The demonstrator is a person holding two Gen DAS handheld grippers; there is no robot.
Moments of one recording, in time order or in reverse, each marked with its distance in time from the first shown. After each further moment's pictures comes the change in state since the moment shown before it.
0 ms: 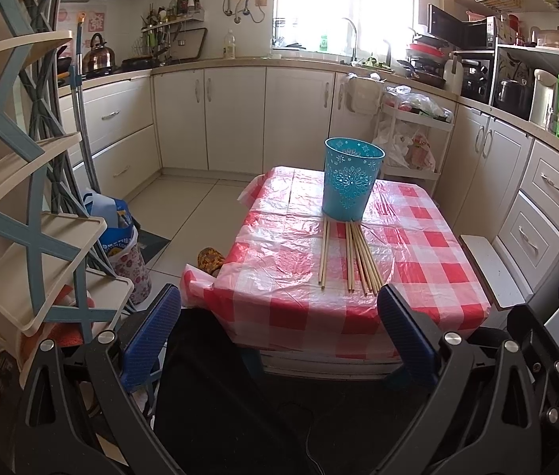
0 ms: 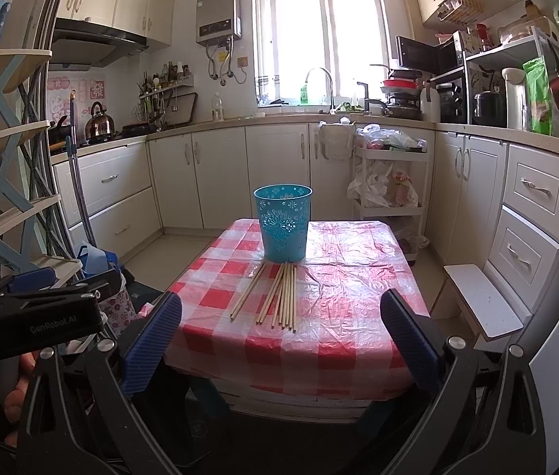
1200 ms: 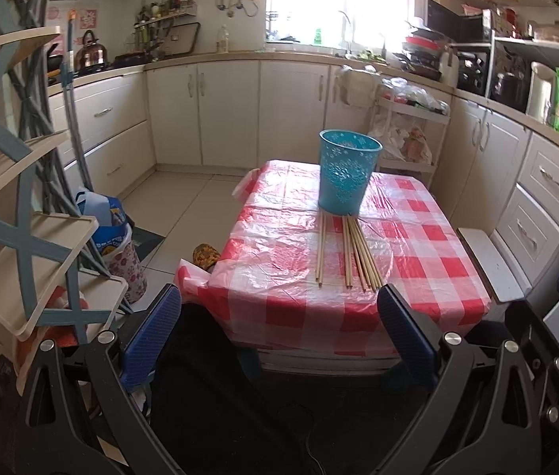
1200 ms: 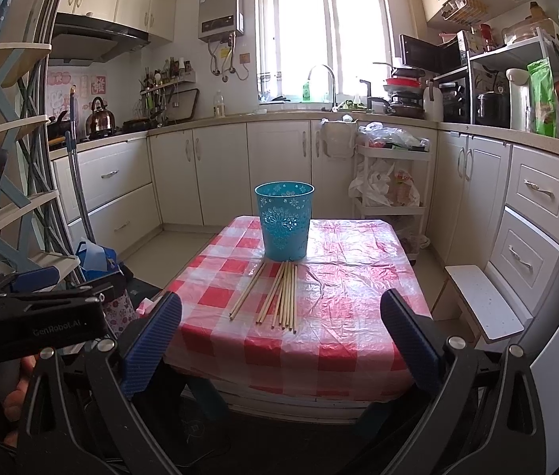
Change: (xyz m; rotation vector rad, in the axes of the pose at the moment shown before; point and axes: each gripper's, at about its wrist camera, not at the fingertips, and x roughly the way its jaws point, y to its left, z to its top) left arm 0.013 -0.009 -0.001 0.030 0.031 -0.036; right arm 0.010 0.005 -0.002 -0.010 0.015 -0.001
